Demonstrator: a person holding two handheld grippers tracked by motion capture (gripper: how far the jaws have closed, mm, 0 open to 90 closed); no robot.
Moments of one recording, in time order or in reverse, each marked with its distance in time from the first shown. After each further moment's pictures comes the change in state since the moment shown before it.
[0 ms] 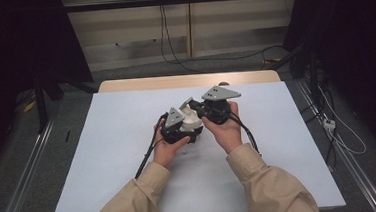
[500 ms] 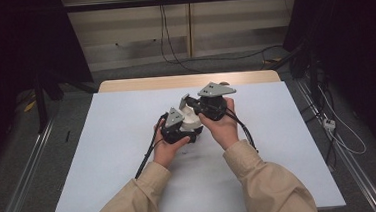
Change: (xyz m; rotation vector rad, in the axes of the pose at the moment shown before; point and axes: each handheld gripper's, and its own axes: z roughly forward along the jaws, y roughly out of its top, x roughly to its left) left arm 0.000 0.000 0.000 0.001 0.002 0.000; right arm -0.001 0.007 0.011 0.004 0.001 -0.014
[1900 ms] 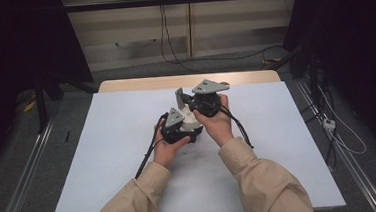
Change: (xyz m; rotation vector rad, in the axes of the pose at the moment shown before) left arm 0.001 0.000 0.000 0.005 0.009 0.014; right arm -0.001 0.004 0.018 -0.010 0.007 -0.020
